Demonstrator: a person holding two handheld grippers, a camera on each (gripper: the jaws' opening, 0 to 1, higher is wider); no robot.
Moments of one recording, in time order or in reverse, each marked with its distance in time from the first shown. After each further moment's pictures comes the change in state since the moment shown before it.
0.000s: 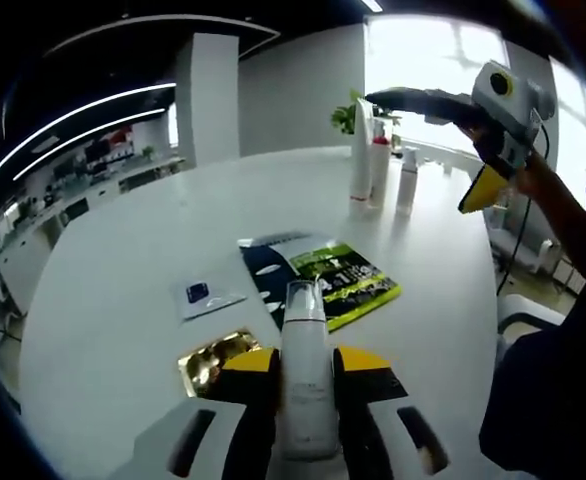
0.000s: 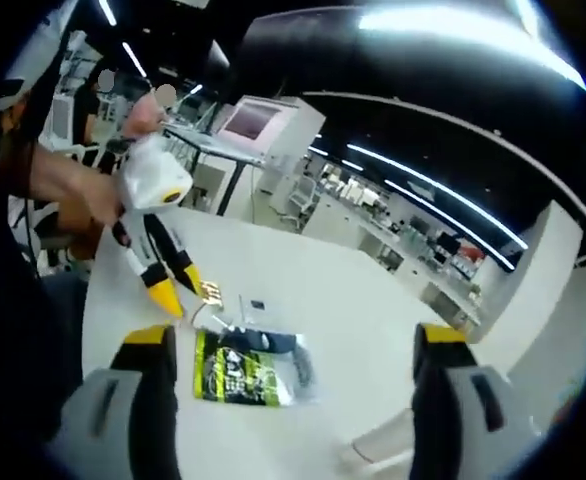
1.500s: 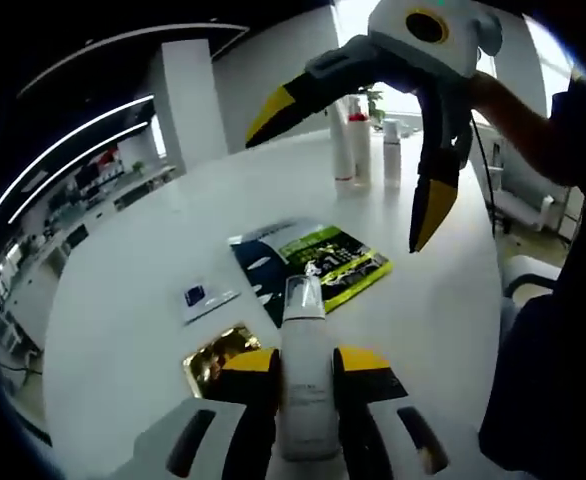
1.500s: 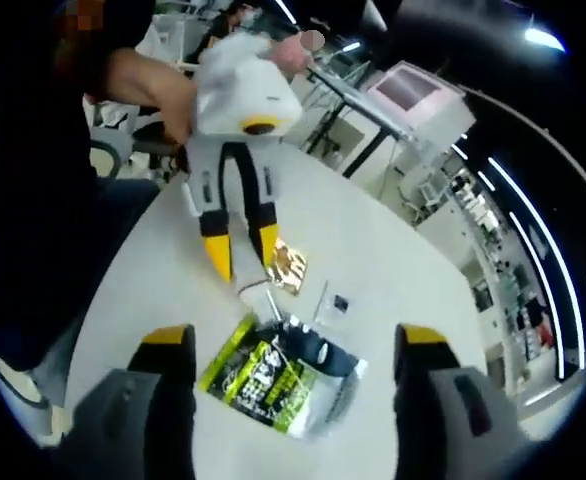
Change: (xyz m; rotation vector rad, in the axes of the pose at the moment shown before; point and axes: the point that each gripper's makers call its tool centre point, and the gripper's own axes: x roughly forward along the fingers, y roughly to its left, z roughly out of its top) left arm -0.006 -0.008 -0.009 0.151 0.061 0.040; right arm 0.060 0.054 -0.007 -0.361 0.131 0.501
